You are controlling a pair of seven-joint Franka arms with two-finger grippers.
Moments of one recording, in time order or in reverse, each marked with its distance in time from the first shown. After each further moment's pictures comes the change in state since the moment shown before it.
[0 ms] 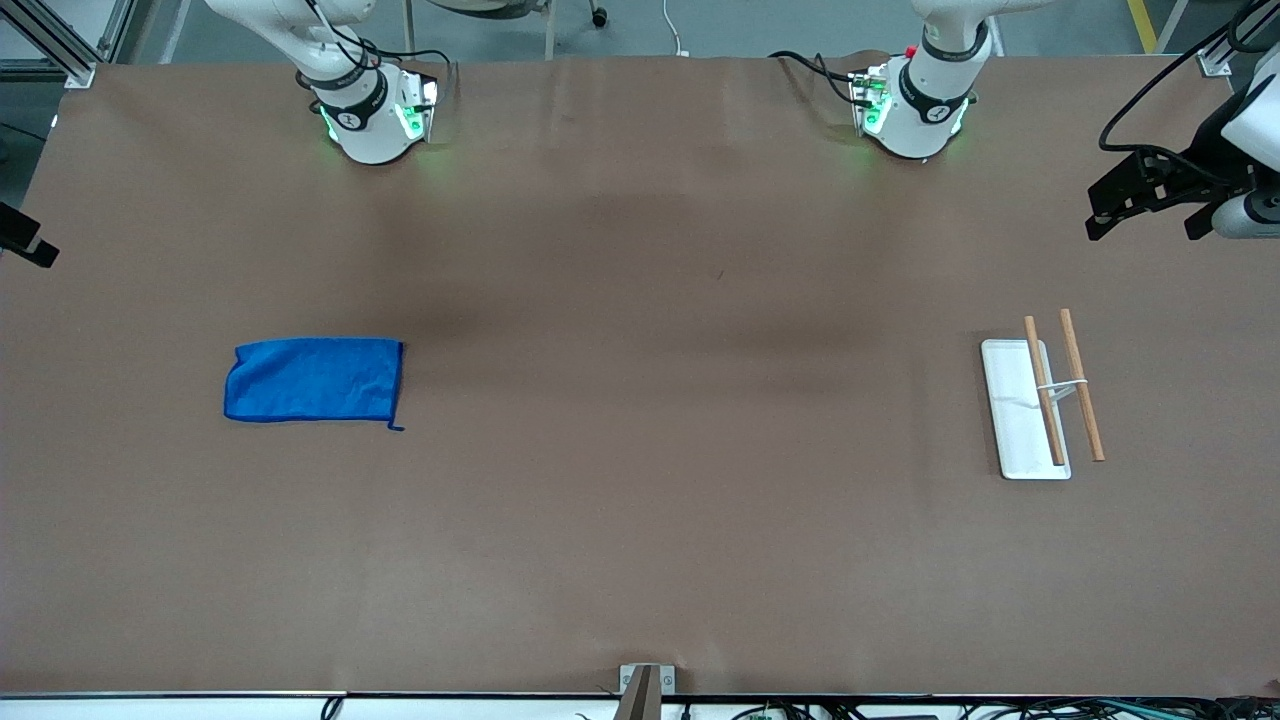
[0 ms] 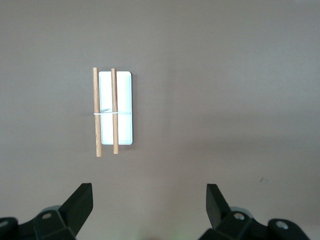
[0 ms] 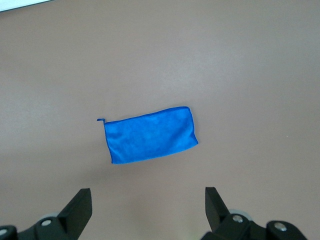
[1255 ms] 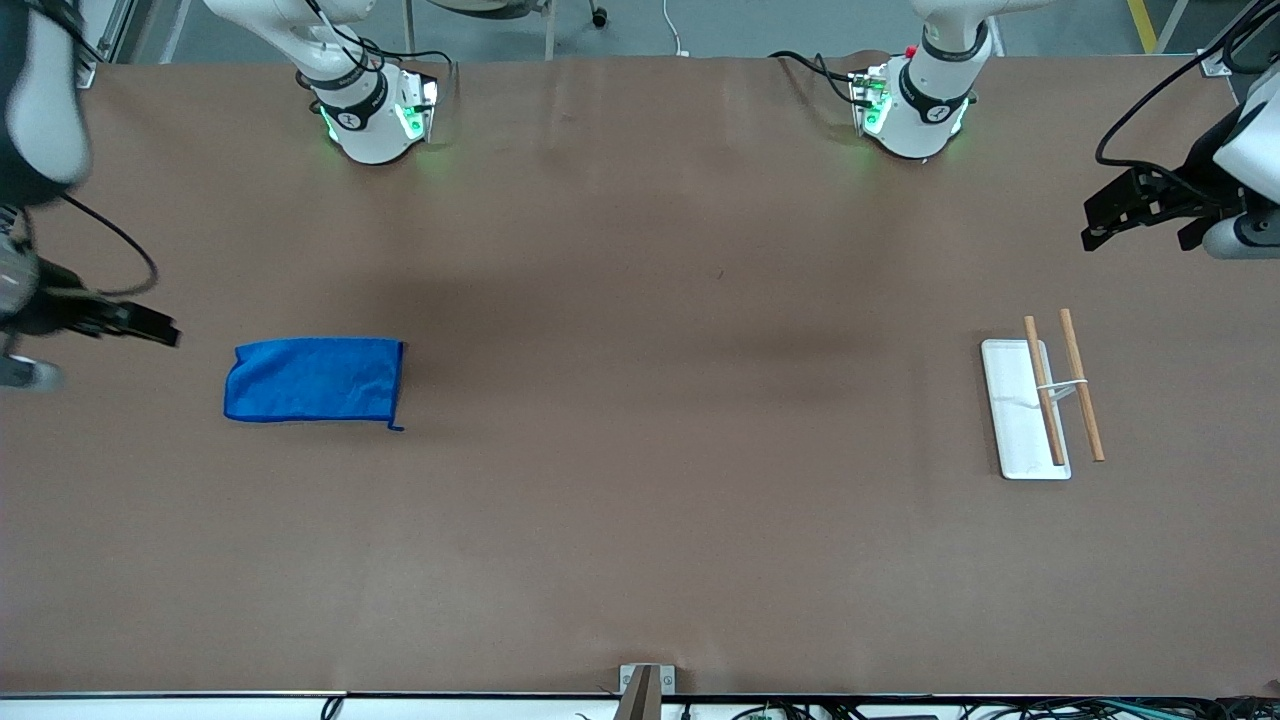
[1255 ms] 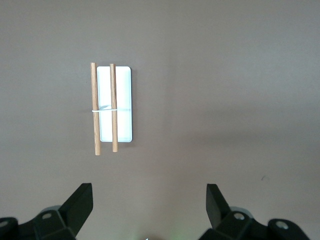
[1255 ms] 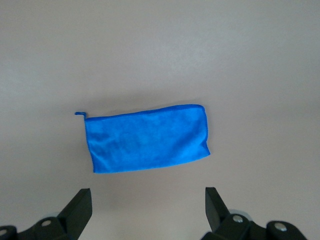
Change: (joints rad) left arm 0.006 0.036 0.001 -0.001 0.000 -0.003 0.001; right arm 0.040 0.130 0.003 -0.324 -0.024 0.339 -0.043
